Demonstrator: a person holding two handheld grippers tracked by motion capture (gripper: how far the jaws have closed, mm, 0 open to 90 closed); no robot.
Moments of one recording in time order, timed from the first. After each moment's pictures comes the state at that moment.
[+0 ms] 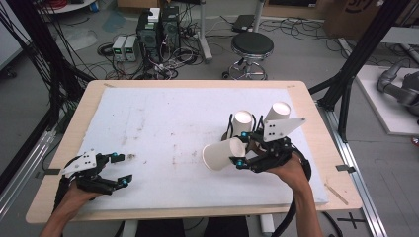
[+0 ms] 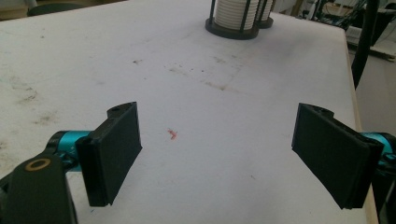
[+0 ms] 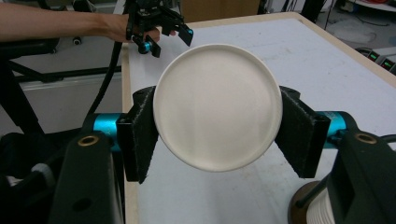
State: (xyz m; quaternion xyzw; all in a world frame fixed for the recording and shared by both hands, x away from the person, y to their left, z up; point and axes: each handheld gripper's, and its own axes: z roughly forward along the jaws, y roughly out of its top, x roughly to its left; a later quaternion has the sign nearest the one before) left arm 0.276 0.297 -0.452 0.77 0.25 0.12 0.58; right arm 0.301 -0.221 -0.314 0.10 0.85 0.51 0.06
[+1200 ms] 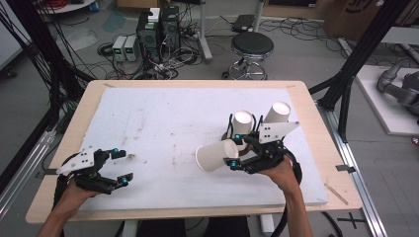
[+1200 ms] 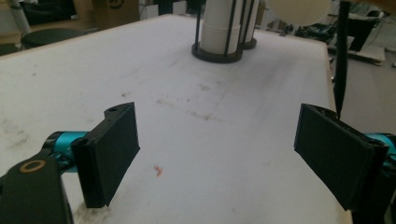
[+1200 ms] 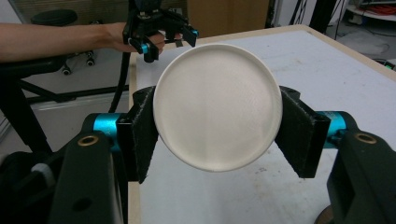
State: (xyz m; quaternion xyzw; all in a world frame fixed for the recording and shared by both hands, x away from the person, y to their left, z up) left arm 0.272 0.285 -0.423 0.76 0.21 0.12 0.61; right arm 0.306 -0.212 -0.334 0.11 0.83 0.55 0.03
